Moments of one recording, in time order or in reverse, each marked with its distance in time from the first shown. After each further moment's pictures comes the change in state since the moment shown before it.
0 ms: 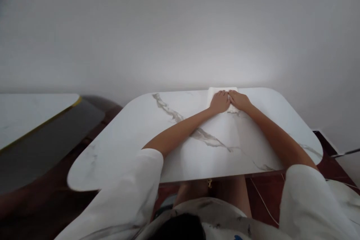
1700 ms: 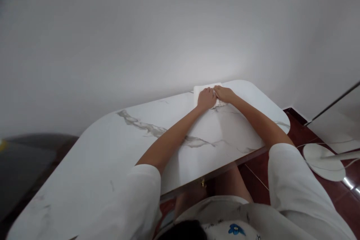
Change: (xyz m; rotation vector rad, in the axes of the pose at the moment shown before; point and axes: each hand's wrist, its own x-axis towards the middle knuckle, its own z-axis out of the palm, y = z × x) left_hand 0.025 0.033 0.013 -0.045 -0.032 0.063; right_hand -0.021 0.027 -0.013 -0.031 -0.089 0.082
